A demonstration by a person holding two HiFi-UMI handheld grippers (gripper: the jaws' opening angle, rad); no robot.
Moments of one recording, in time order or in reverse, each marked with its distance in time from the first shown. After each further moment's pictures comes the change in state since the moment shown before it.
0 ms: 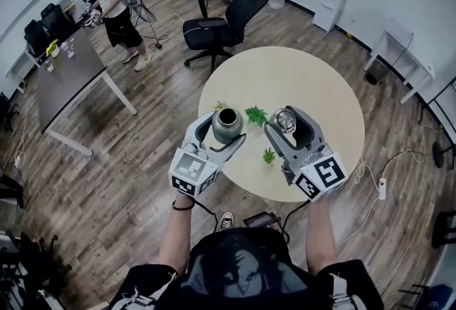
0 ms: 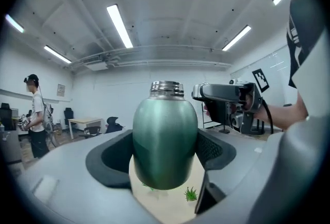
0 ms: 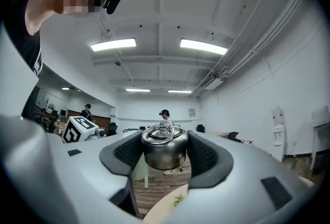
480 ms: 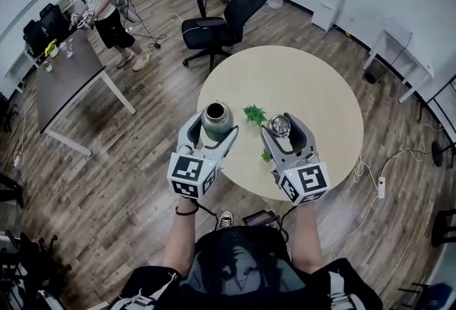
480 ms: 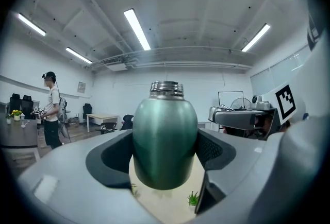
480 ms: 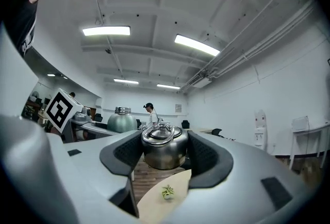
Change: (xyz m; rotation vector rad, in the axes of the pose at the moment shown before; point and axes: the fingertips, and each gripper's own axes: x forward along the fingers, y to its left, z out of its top) left arm -0.014 0.019 0.005 -0.088 -0.006 0.196; right arm -0.007 -0.003 -0.037 -0.053 0.065 -0.173
